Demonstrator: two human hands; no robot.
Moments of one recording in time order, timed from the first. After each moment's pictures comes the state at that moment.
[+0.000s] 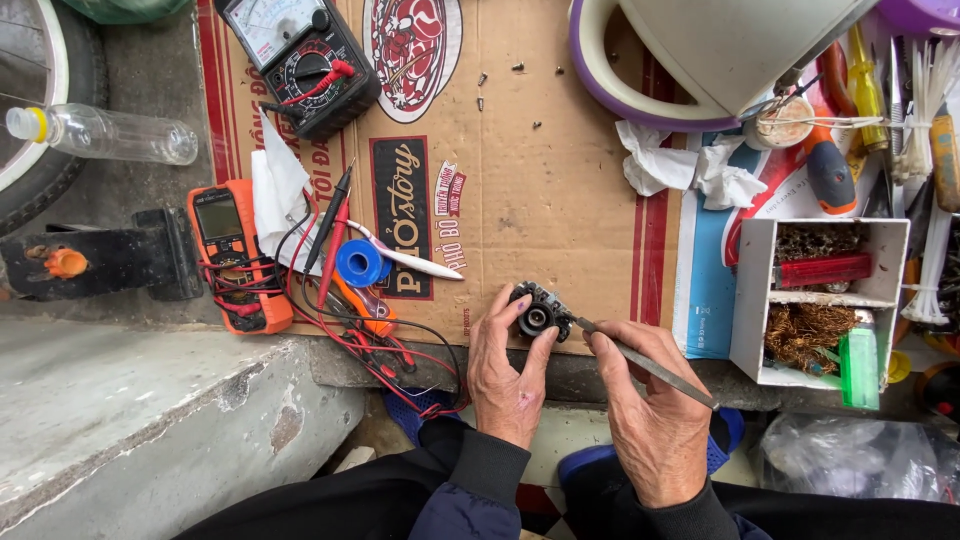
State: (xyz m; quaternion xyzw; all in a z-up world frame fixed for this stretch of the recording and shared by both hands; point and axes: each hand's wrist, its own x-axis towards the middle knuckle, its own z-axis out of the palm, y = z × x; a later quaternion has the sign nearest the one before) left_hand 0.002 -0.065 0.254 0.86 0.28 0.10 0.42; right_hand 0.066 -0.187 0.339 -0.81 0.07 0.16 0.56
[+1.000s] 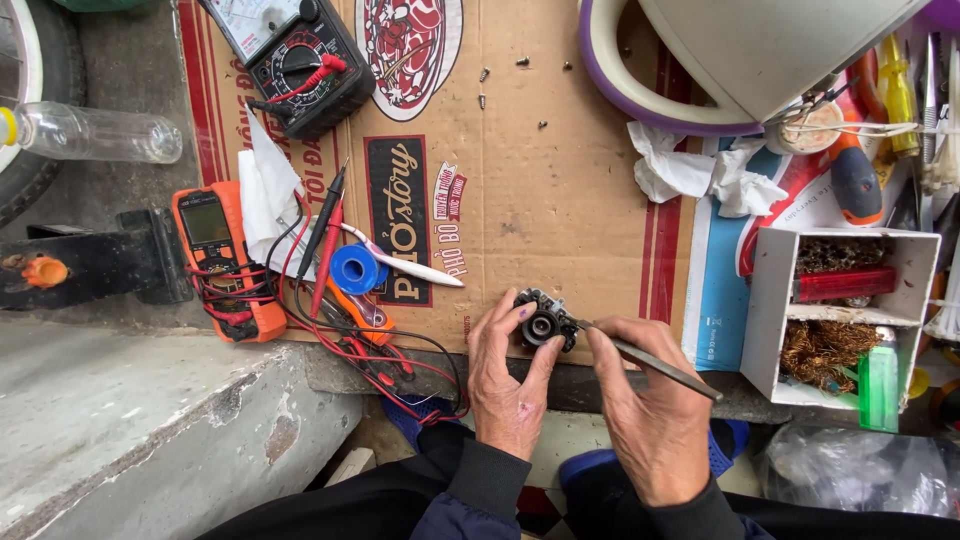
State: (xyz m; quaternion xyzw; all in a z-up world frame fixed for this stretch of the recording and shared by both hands) left_hand 0.007 -0.062 0.255 0.84 0.30 0.06 0.44; right_hand 0.084 -0.176 0.329 -0.86 -0.01 0.14 0.50
